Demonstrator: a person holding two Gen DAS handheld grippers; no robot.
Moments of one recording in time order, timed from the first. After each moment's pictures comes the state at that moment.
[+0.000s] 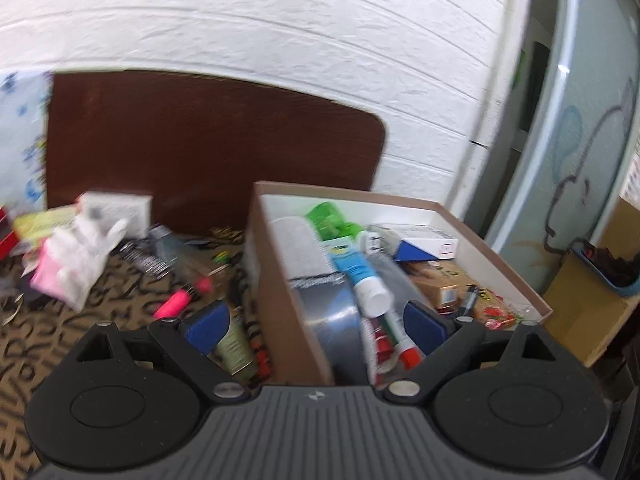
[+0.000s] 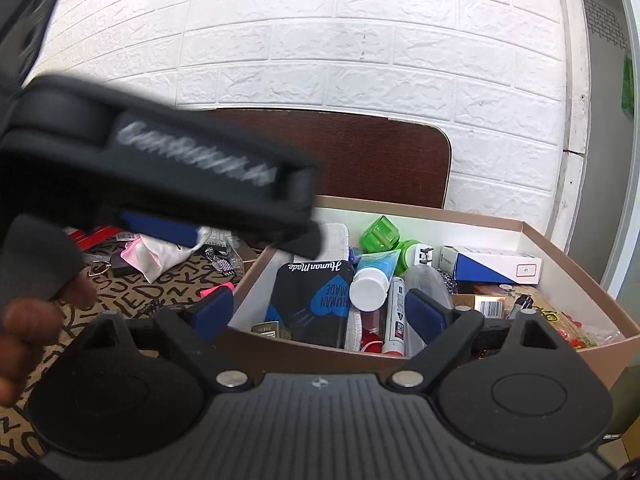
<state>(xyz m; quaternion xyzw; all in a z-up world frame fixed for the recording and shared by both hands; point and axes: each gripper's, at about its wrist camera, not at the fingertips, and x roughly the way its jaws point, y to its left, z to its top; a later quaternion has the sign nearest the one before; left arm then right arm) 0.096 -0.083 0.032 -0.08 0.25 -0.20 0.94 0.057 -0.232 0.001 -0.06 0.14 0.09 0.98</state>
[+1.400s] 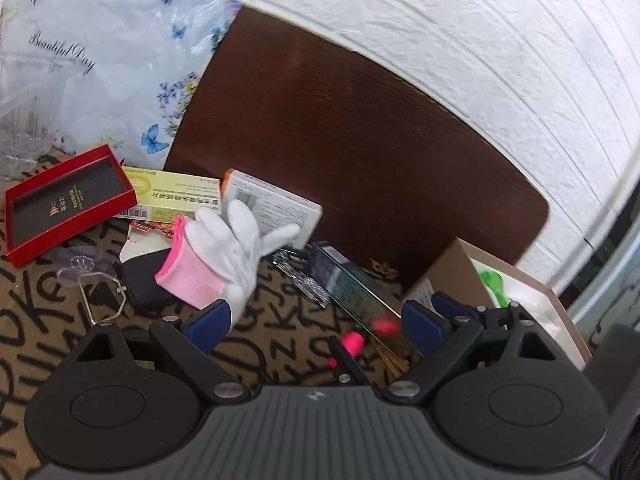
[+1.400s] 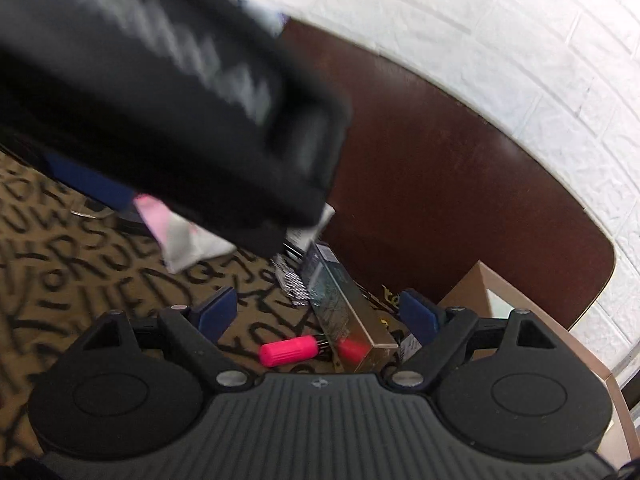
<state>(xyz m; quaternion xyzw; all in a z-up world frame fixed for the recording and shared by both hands) 0.189 0.072 -0.010 -0.21 0.27 -0.12 0.93 0.187 -0.048 -0.029 -0.29 0.18 0.11 0.93</state>
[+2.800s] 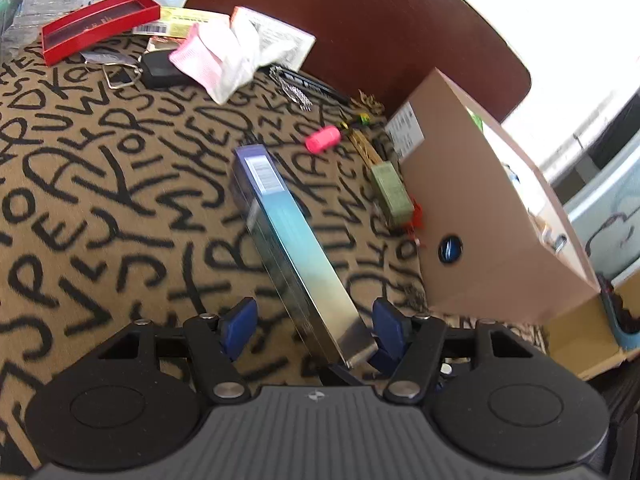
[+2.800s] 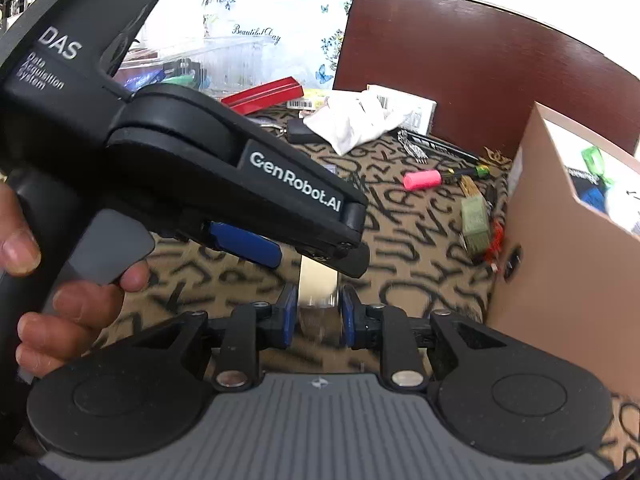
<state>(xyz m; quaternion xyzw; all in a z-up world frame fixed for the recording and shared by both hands) 0.077 0.029 -0.070 -0.21 0.41 -0.14 0.88 -0.004 -0.112 -0.044 -0.13 0.29 0.27 0.91</state>
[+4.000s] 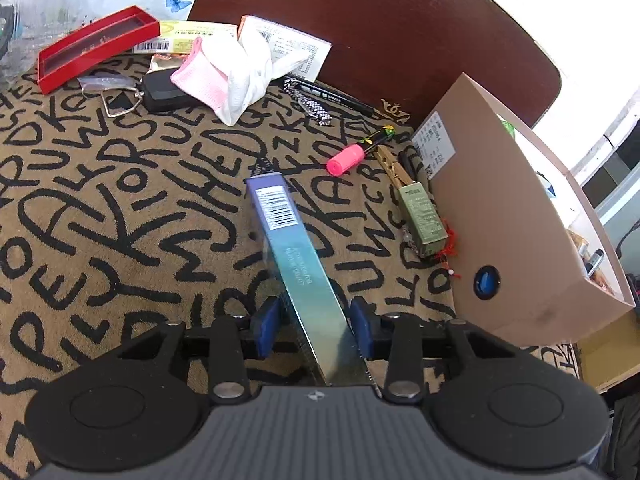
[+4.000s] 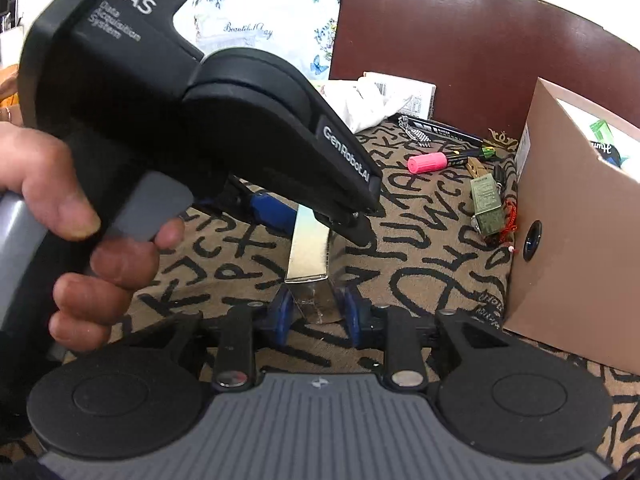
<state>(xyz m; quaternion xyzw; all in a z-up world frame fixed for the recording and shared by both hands) 0.107 0.019 -0.067 -0.18 0.40 -0.10 0.89 0.021 -0.103 -0.061 -0.12 0.30 0.27 0.91</state>
